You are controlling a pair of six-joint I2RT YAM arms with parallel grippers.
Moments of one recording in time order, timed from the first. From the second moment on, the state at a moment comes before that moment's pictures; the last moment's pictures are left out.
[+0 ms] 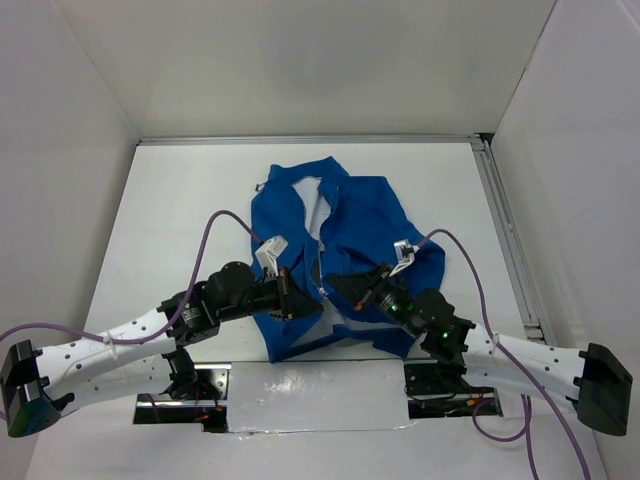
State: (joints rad) left arm -1.01 0.86 0.62 -0.05 0.15 -0.99; right arm 1.04 0.71 0.23 0.65 0.23 0.91
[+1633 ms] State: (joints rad) left arm -0.99 0.83 0.48 0.07 0.10 -1.05; right arm 1.03 0.60 0.19 0.53 0.12 1.04
